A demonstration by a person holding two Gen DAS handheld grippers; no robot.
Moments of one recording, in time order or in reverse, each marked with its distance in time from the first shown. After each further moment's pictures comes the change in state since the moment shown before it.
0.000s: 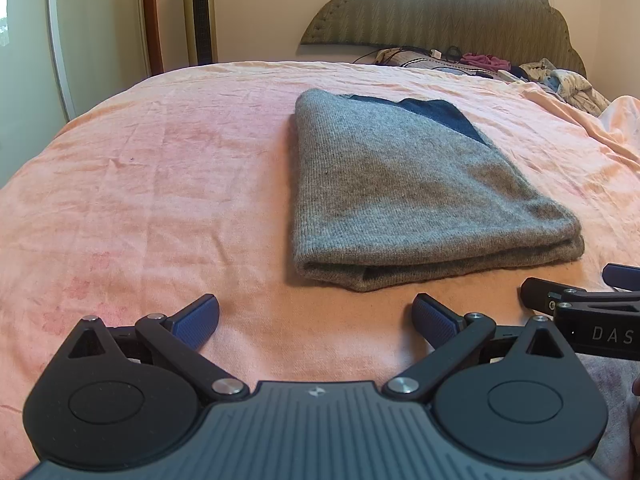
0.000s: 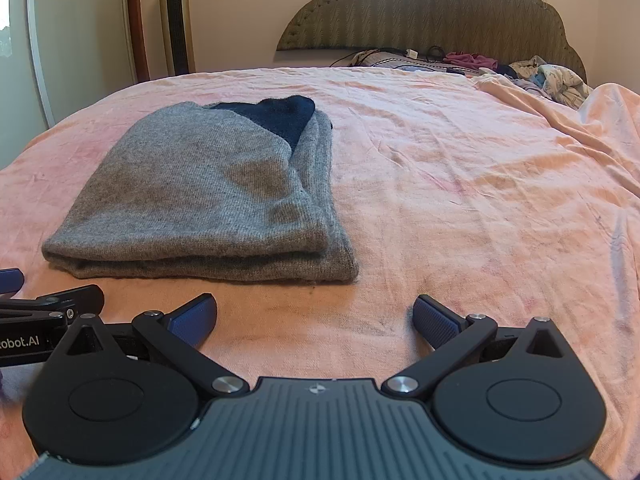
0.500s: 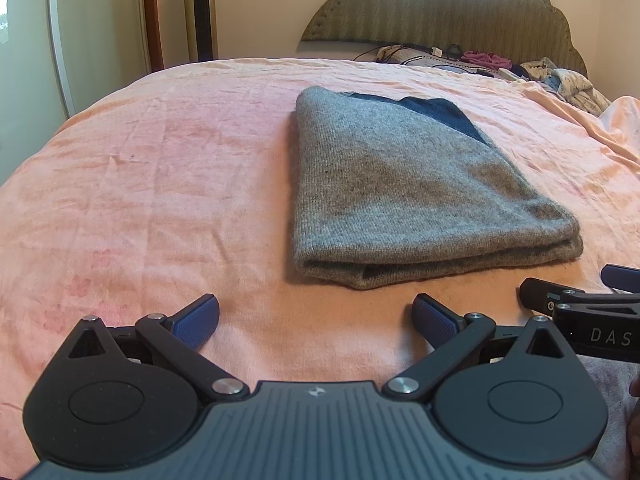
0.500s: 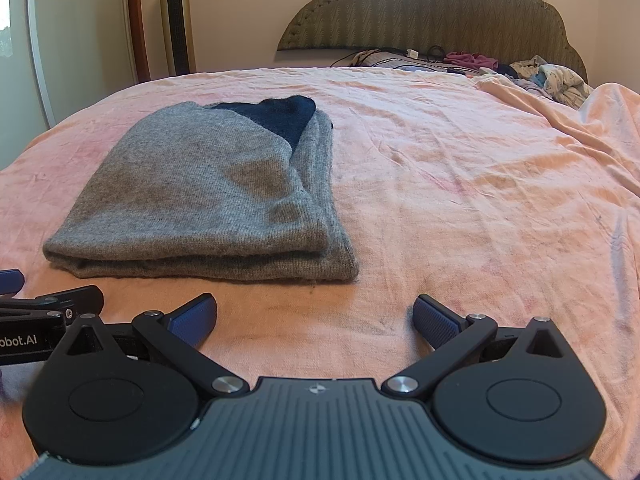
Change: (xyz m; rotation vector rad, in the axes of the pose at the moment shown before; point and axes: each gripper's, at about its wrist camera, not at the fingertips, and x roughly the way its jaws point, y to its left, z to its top) left arm 0.001 0.001 0.002 -0.003 0.014 -0.001; right arm 0.000 0.000 0.000 0.001 0.000 -0.001
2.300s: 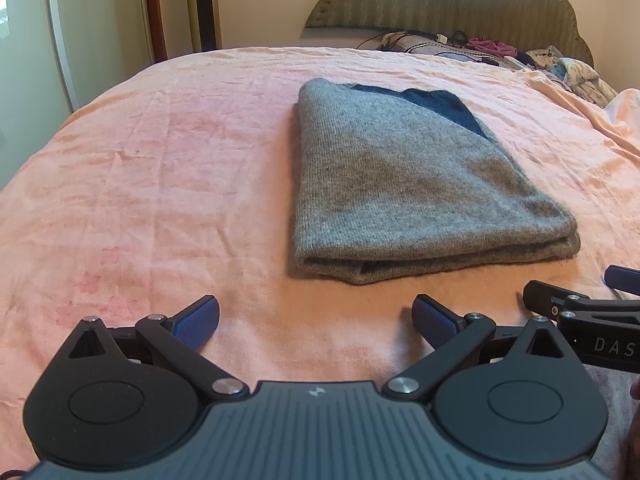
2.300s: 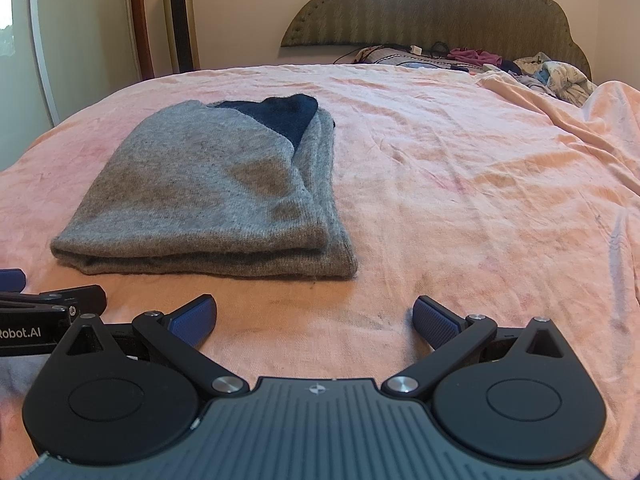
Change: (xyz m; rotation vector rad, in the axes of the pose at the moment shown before) left arm -0.010 -0.003 0.008 0.002 0.041 0.020; right arm -0.012 -0.003 0.002 -0.004 0.019 0.015
